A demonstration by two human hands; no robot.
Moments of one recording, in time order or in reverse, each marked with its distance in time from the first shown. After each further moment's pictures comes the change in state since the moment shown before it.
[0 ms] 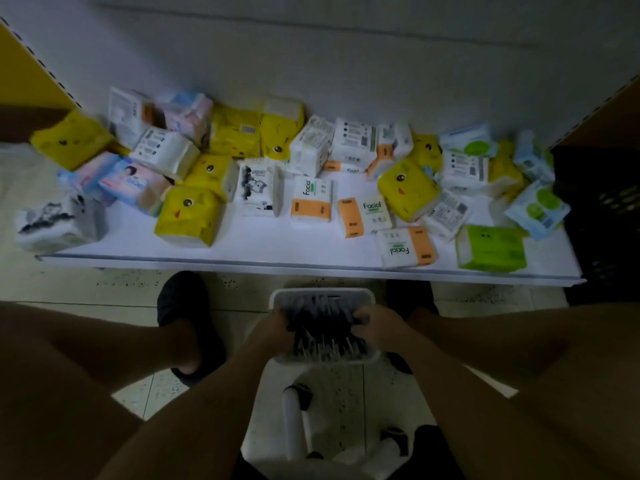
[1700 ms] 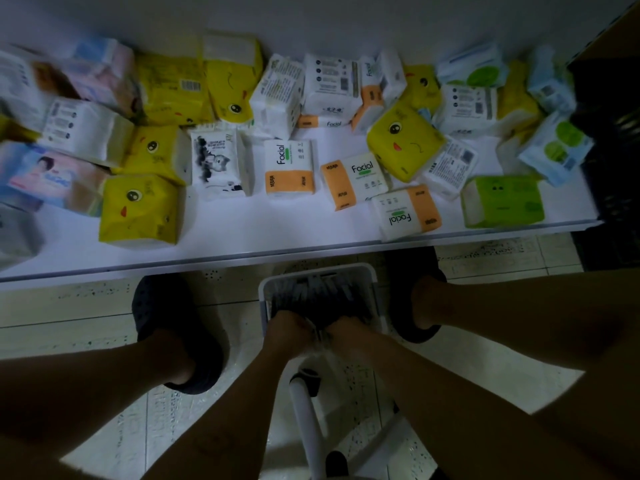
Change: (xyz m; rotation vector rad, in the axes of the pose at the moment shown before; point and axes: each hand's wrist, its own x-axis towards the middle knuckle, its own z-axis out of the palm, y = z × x) left_hand 0.037 0.006 0.038 -0.208 -0.081 -0.024; right_hand 0.069 -0.005 0.087 -0.240 -0.266 0.180
